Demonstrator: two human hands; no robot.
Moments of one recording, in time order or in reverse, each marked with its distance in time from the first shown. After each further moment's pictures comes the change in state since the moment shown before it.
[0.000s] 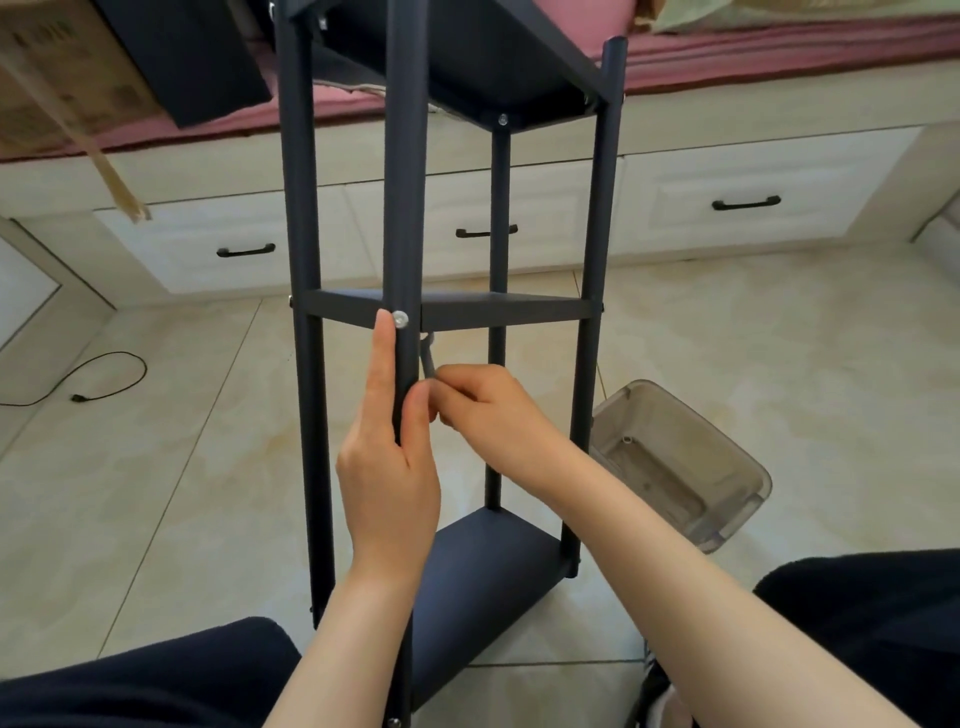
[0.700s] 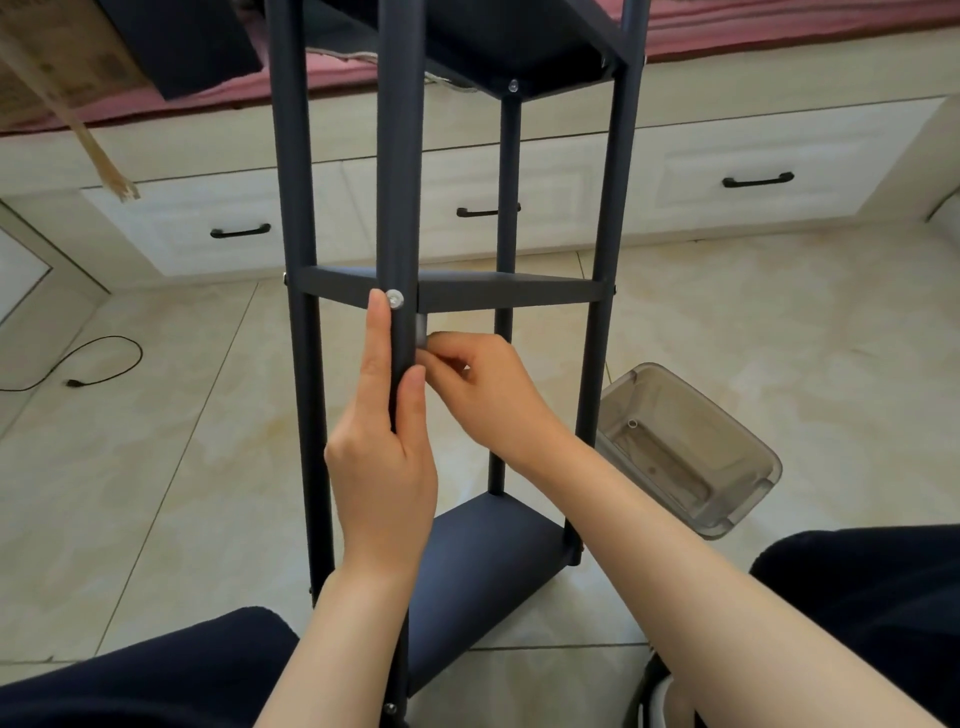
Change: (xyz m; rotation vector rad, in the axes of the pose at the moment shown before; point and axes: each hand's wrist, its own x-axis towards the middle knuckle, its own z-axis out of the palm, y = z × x) left_hand 0.004 0.001 -0.006 0.109 -0.016 0.005; right_hand 0.018 0.010 0.012 0.037 0.119 -0.206
